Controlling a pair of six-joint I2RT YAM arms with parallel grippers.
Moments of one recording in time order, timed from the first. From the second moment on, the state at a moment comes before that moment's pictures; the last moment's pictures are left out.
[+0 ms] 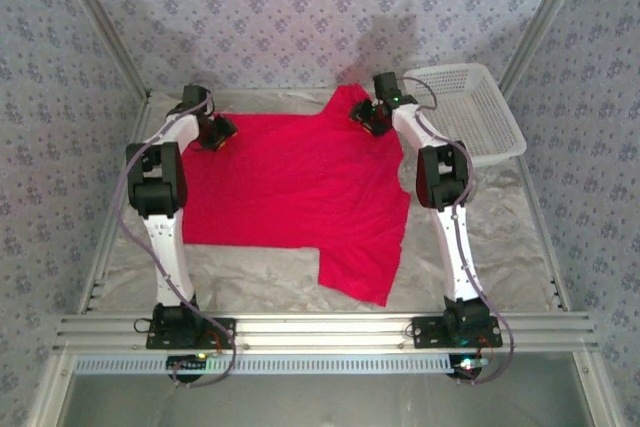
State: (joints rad) left arm 0.00 2.32 1.83 -0.54 0.25 -0.65; right arm 0.23 2.60 2.30 -0.61 -0.25 0.74
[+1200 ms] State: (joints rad) left arm 0.33 1.35 0.77 -0.71 0.16 -0.64; right arm 0.46 1.46 1.13 -0.77 -0.07 0.55
